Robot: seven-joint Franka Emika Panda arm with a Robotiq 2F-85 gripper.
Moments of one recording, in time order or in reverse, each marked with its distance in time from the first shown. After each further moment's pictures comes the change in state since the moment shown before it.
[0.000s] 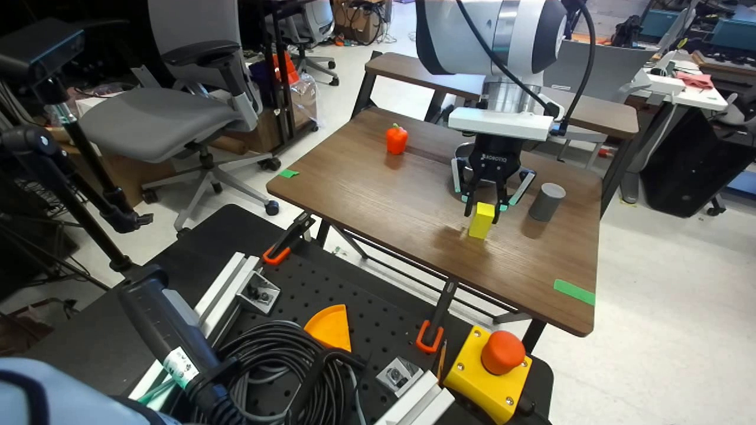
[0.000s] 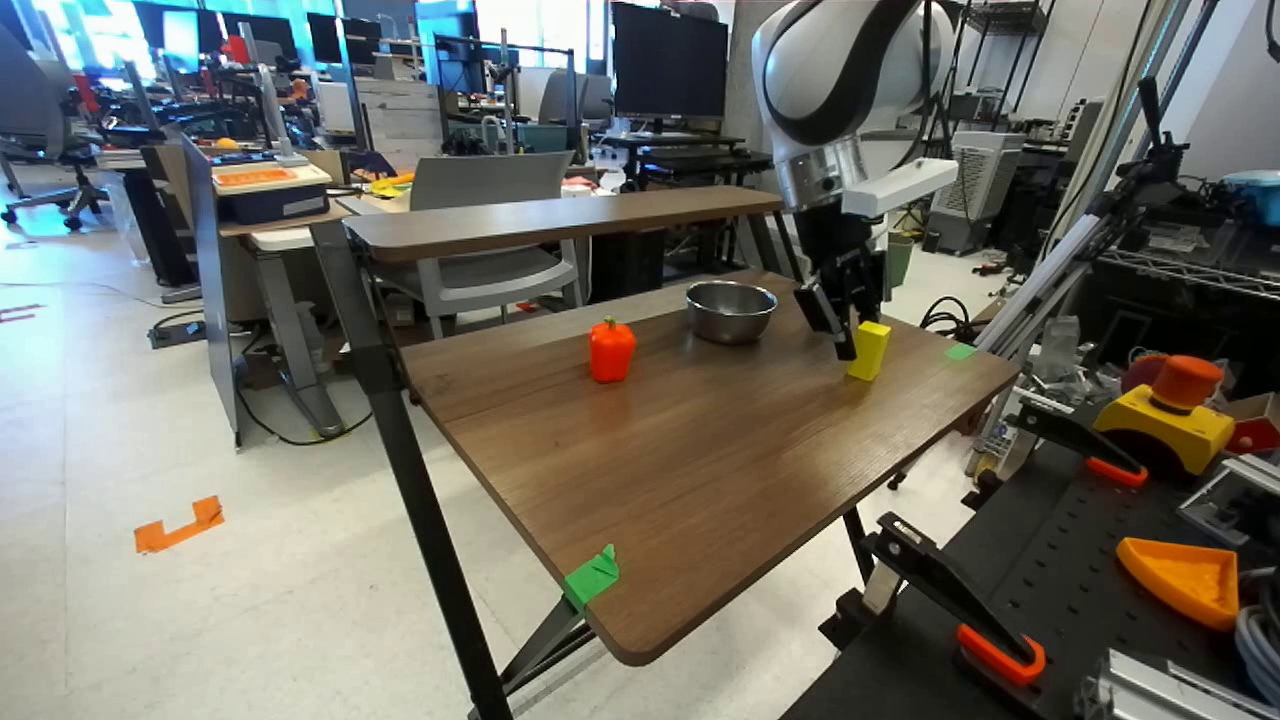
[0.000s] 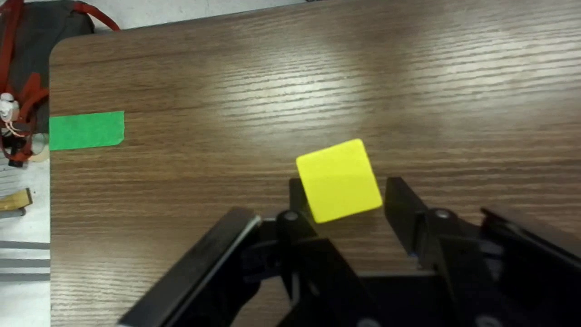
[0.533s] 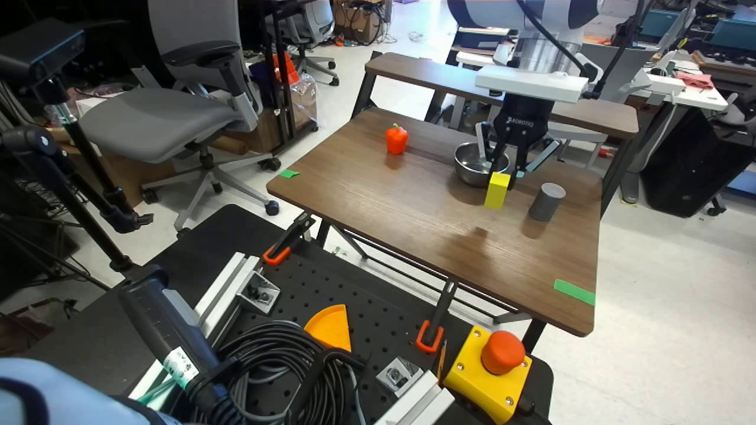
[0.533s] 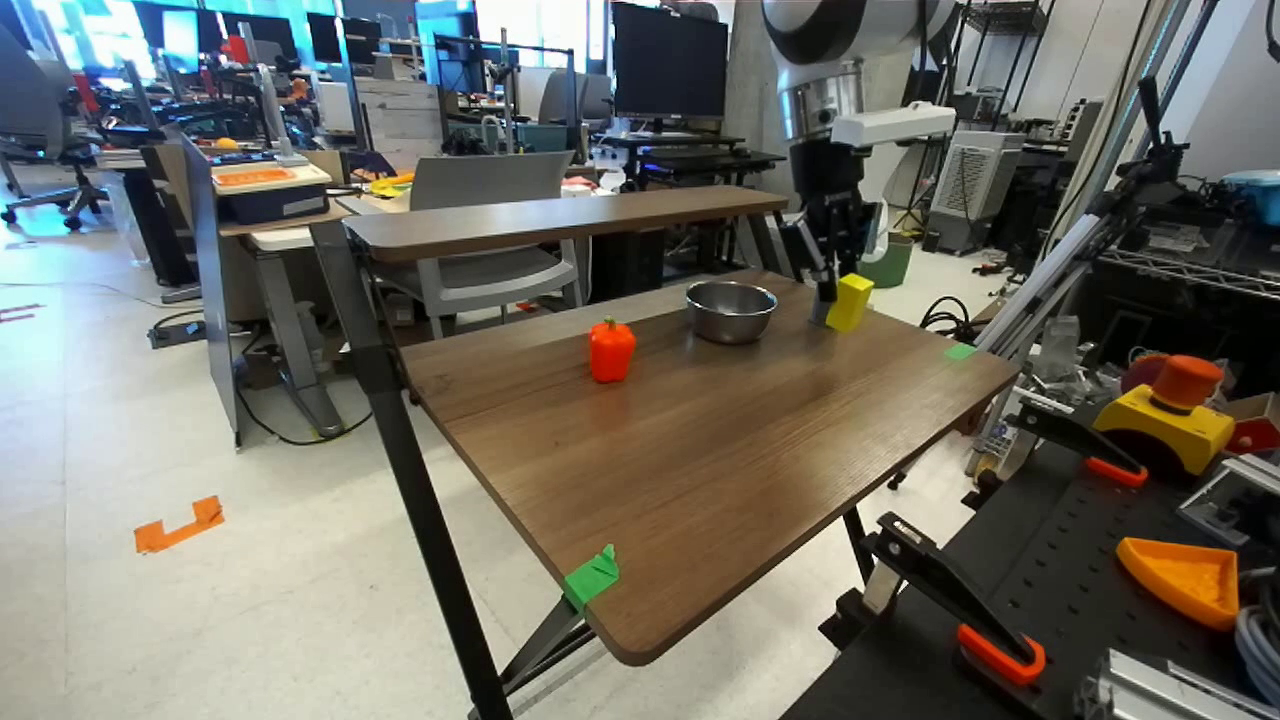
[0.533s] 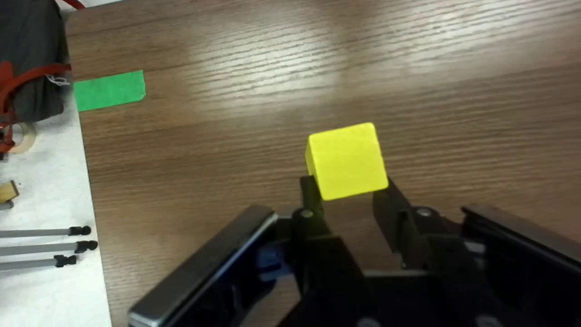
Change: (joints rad) arm -0.044 -0.040 0.009 0.104 0.099 -0.056 -0.027
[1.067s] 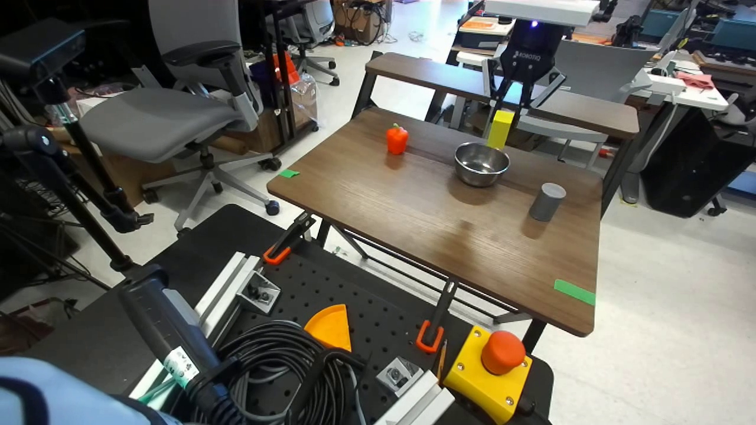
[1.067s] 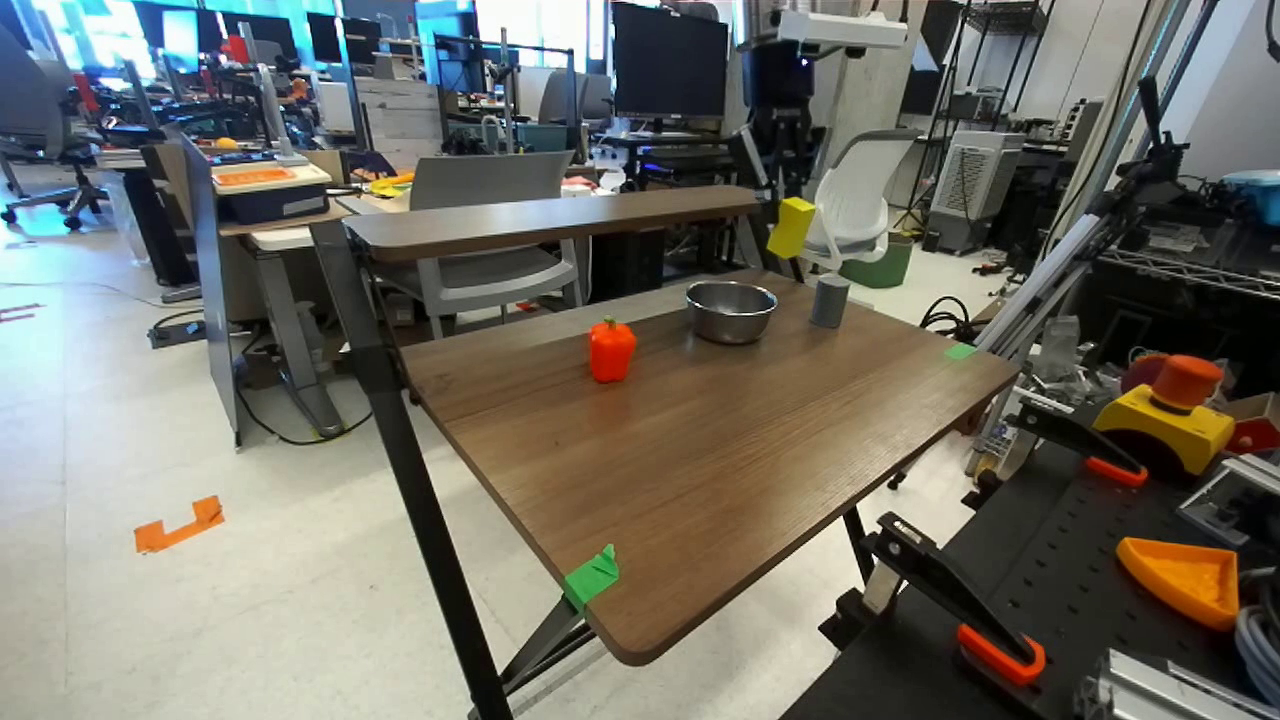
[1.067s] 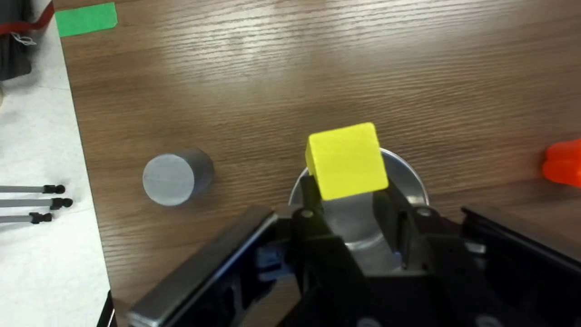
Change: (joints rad) arm 0.006 0.041 0.045 0.288 0.059 -0.191 -0.006
